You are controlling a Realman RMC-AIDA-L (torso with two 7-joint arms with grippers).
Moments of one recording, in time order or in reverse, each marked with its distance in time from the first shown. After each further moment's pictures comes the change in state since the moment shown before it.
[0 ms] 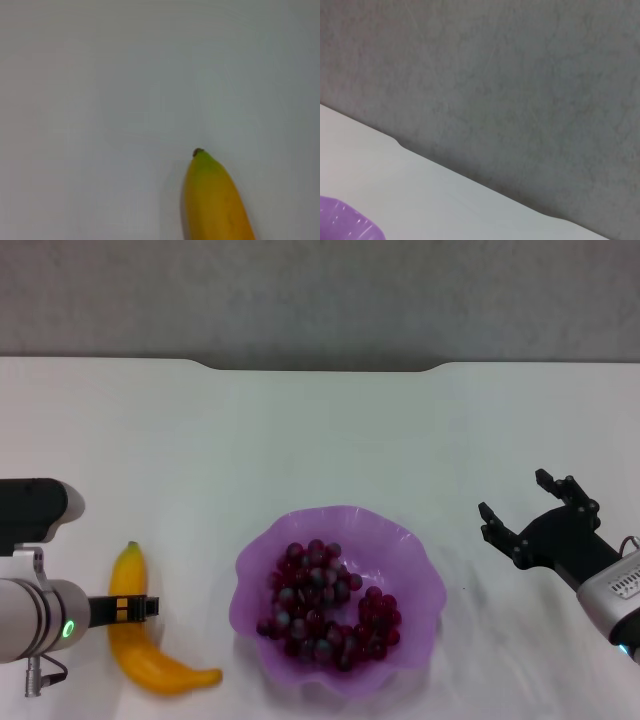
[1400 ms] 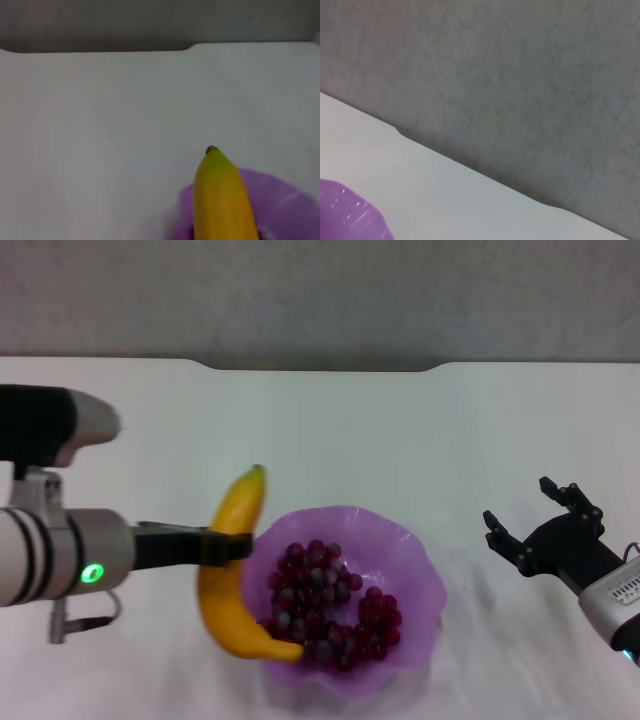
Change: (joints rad) left arm 0.075 0.004 -0.108 -0.378 -0.484 -0.211 0.500; right arm 0.002 0.004 -0.006 -0.027 -0.001 0.003 0.000
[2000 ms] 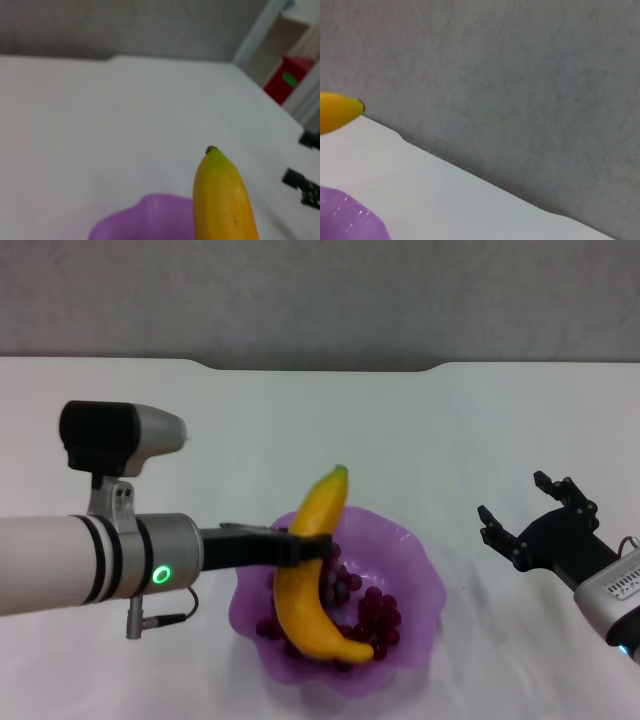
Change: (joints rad) left arm -0.129 -0.005 0.042 0.313 -0.410 0.154 0.338; right arm 0.010 -0.001 0.000 0.005 -0.004 0.000 -0.001
